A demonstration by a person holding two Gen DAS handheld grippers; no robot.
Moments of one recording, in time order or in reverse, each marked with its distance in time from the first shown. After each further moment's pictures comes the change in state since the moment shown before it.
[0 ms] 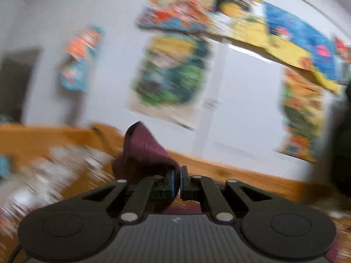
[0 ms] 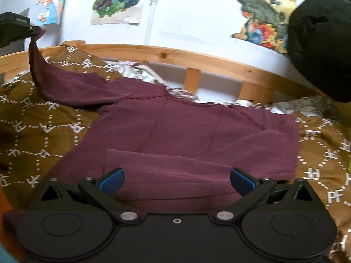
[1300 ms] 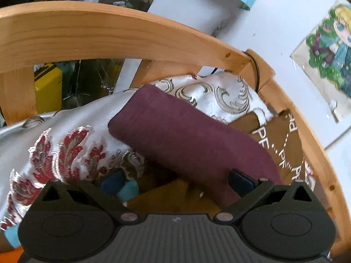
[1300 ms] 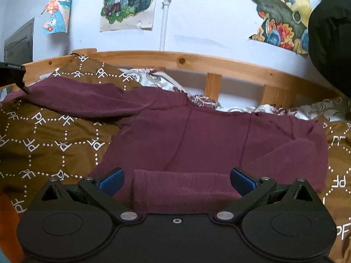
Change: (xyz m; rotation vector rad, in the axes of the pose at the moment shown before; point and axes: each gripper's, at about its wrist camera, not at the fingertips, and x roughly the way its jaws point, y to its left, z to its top) left arm 0.045 0.182 0.002 -0.575 0.426 0.598; right arm 0.023 0.032 0.022 0.033 -0.009 0.102
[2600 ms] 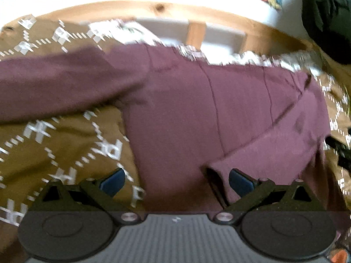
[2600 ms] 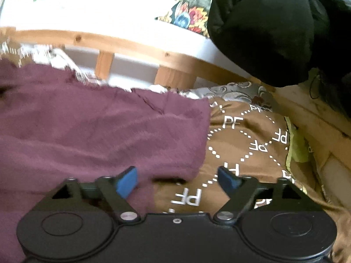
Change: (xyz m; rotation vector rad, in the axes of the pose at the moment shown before) left arm -0.025 -0.142 -0.239 0.997 0.248 -0.423; right arm 0.002 -0.135 -0.036 -0.021 0.004 -0.437
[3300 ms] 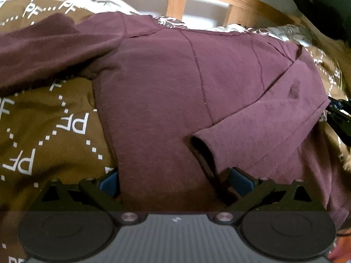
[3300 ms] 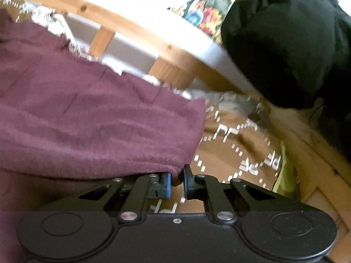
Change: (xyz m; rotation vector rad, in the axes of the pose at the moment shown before) left arm 0.040 -0.013 -0.026 0.073 0.118 -0.094; right arm 0.049 0.006 -0.008 -0.246 0.019 -0.129
